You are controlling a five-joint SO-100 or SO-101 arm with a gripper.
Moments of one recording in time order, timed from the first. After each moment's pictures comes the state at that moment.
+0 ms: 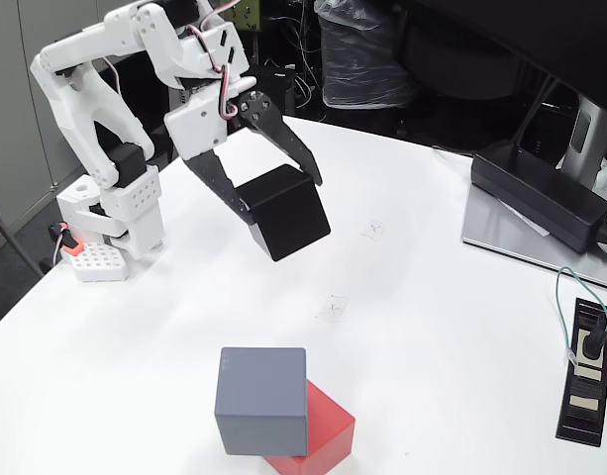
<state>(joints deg) 5.8 135.5 118.1 76.8 -58.7</state>
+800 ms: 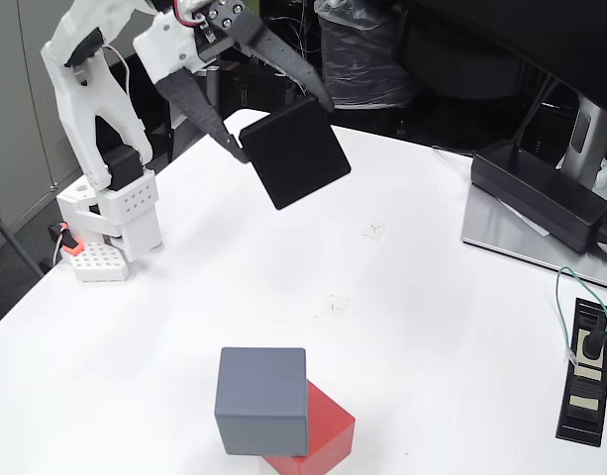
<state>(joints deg) 16.7 121.9 83.5 86.1 -52.9</state>
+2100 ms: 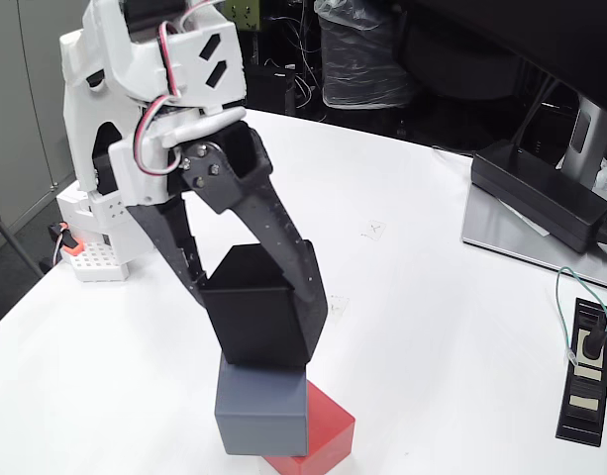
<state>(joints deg) 31.5 91.1 62.8 90.6 -44.6</state>
